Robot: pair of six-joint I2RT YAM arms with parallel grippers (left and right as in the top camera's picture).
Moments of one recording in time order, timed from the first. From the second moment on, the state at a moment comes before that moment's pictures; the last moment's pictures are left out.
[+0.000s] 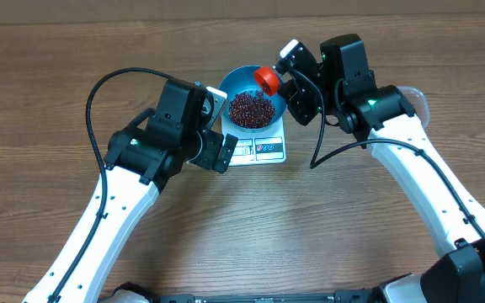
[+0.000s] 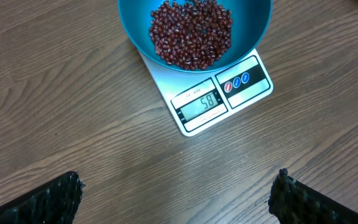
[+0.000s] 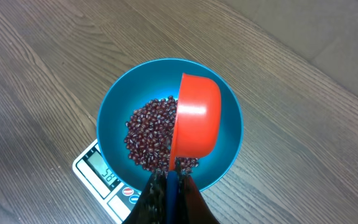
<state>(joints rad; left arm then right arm) -0.42 1.38 1.31 -0.94 0.03 0.00 0.36 1.62 1.42 -0.59 -0.30 -0.35</state>
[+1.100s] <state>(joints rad) -0.42 1.38 1.31 -0.94 0.03 0.00 0.38 1.62 1.42 -0.59 -0.24 -0.30</state>
